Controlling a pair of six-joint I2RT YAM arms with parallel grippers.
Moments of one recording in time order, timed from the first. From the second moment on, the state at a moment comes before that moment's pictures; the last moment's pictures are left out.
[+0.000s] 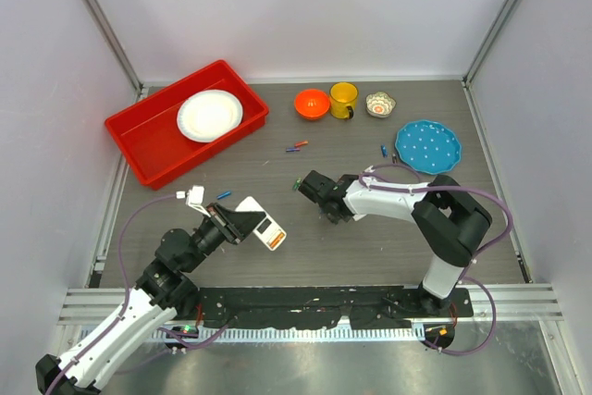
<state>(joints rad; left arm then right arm) -0.67 0.22 0.11 0.15 0.08 -0.98 0.89 1.73 1.01 -0.63 0.54 1.85</state>
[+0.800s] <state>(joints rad) -0.67 0.27 0.11 0.16 0.10 -0.98 0.88 1.47 0.97 -0.37 0.54 0.70</state>
